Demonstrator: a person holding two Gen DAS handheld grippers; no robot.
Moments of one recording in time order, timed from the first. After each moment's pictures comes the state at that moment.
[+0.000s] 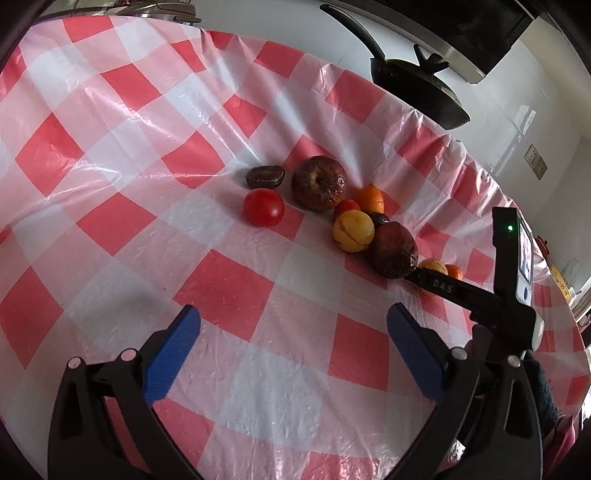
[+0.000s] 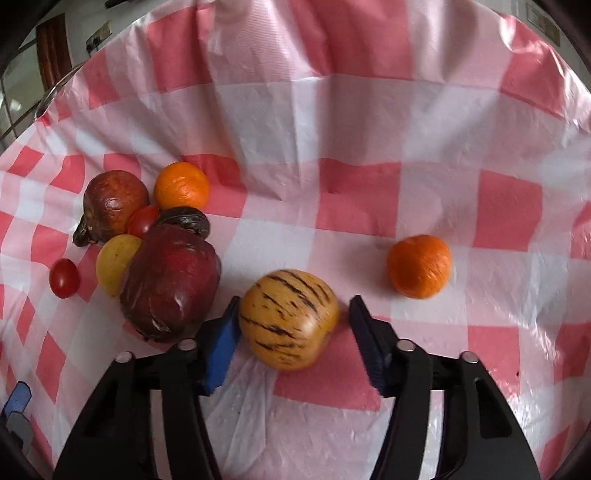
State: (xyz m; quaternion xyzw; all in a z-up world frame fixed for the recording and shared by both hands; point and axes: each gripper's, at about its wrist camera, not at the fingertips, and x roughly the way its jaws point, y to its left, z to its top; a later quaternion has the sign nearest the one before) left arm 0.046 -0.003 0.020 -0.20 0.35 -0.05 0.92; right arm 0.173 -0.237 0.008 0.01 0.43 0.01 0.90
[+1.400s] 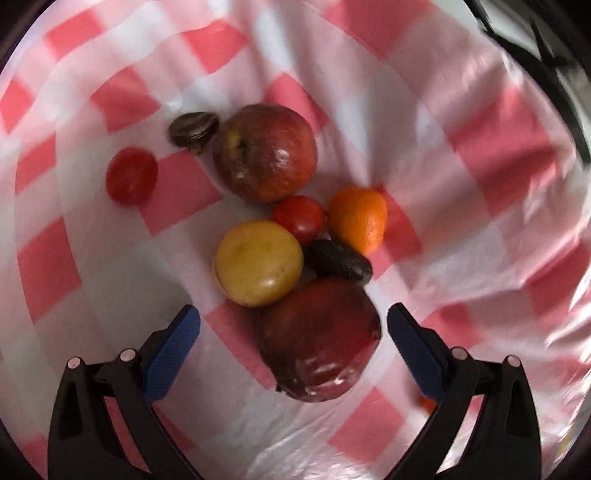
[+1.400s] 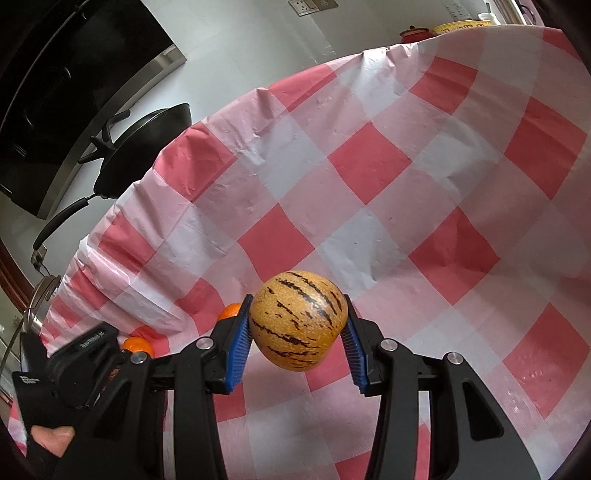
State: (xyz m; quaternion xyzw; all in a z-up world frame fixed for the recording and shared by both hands) left arm 0.193 -0.117 0.019 -0.29 0.46 0.15 0.83; right arm 0.076 -0.371 0.023 0.30 0.23 -0.15 0.91
